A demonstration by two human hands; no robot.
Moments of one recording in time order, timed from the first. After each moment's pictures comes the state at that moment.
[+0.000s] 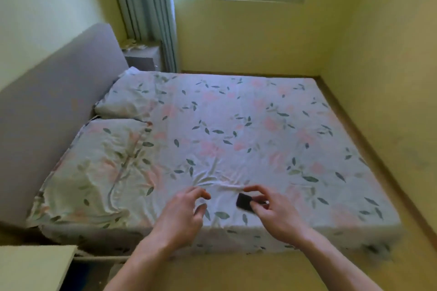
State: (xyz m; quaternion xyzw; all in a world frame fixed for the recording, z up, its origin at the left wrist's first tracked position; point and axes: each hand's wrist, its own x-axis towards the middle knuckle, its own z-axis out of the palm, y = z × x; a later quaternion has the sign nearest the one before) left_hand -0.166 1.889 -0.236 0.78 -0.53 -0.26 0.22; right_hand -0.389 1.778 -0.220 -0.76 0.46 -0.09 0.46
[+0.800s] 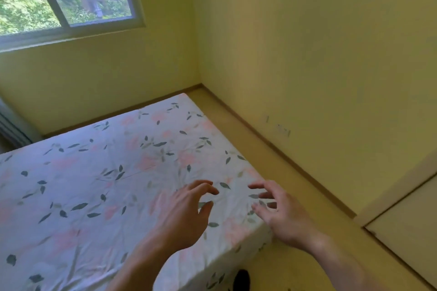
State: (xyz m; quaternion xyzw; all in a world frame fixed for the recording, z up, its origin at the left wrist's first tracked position) left_hand -0.632 1.525 -0.184 0.58 -0.76 -0.25 0.13; right_hand -0.875 1.555 -0.184 -0.62 0.61 -0.28 0.40
